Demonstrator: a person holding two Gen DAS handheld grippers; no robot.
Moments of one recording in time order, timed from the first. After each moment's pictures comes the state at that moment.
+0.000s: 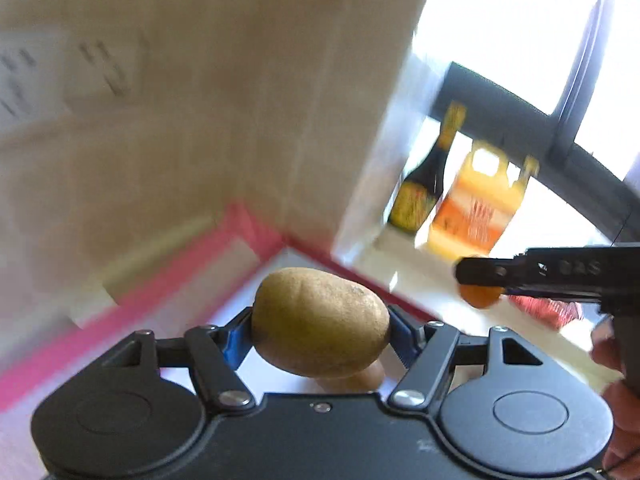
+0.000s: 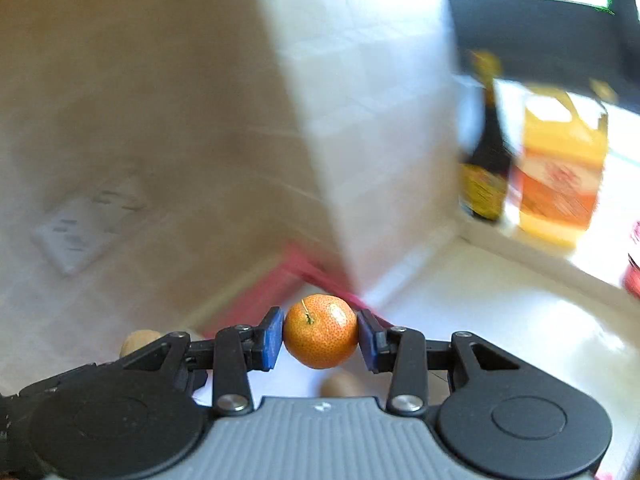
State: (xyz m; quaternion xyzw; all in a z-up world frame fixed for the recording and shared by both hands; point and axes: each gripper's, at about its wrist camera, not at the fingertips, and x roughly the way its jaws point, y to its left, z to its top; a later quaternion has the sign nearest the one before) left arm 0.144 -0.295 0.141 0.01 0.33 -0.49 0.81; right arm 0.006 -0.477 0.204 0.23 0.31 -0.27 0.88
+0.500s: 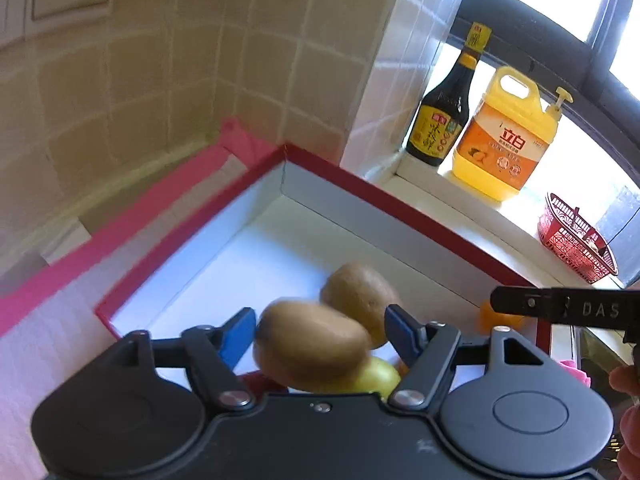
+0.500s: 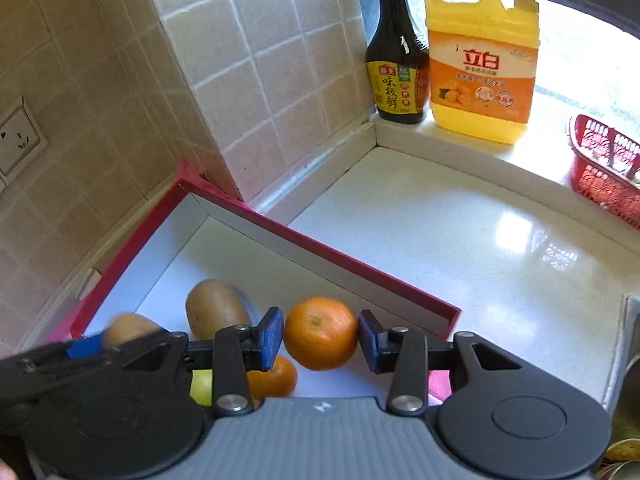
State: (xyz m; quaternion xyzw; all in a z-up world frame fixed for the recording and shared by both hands) left arm 0.131 -0.319 0.102 0.06 0.38 -0.46 0.80; right arm -0.030 -0.490 0.137 0.23 0.36 -0.32 0.84
